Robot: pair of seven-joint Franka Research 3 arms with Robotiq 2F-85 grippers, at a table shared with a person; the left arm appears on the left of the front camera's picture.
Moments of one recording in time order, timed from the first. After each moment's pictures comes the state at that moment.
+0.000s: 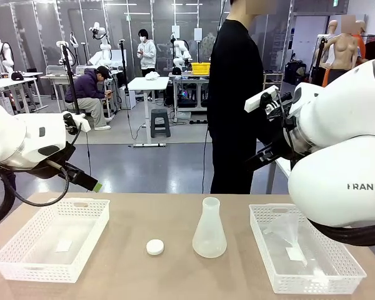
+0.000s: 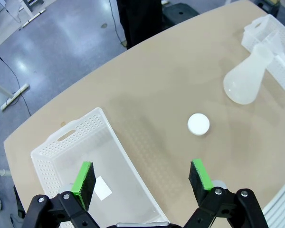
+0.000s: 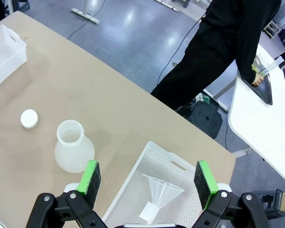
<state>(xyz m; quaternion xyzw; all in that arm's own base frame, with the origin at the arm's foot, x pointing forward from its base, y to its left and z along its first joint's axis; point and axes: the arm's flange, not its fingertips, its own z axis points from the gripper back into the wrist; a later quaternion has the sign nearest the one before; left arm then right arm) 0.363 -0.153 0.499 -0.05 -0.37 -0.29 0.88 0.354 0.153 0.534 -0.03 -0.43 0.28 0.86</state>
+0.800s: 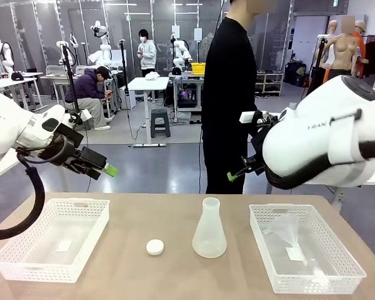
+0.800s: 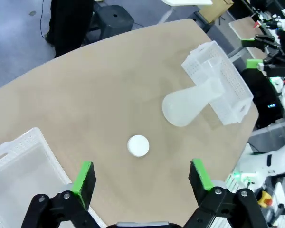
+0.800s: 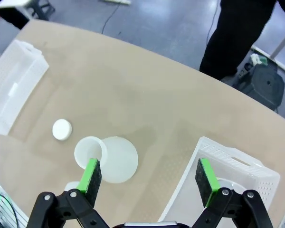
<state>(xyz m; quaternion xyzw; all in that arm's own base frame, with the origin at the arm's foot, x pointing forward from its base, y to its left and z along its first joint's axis) 0.458 -0.129 0.483 -0.30 -0.27 -0.25 0.88 0.433 0.155 0.484 0.13 -0.33 0.20 0.92</state>
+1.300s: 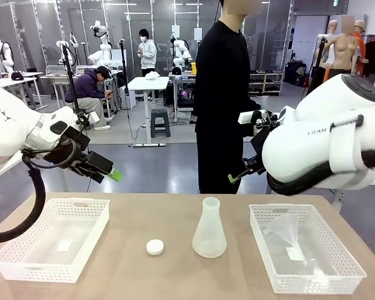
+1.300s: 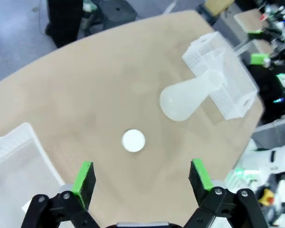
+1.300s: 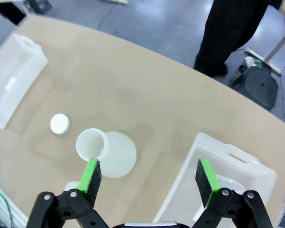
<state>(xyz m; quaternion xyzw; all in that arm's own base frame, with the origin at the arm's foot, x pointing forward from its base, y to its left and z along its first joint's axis) 0.445 -0.149 0.485 -0.29 -0.26 -0.25 0.89 0.422 0.159 0.485 0.12 -0.33 0.21 0.91</state>
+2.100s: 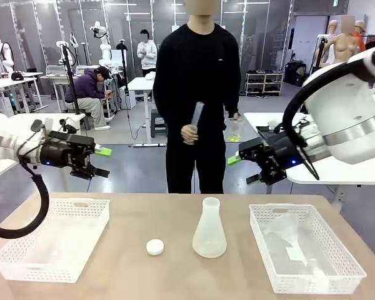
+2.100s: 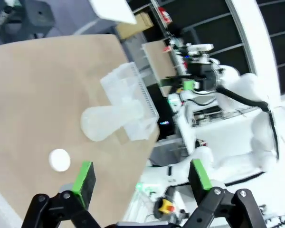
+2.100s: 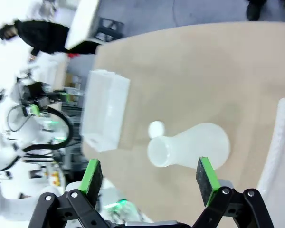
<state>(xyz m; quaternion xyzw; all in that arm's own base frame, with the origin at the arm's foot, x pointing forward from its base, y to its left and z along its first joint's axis) 0.513 -0.088 0.444 -0.58 -0.16 -0.16 0.78 0.467 0.101 0.460 0.45 -0.17 0.01 0.88</state>
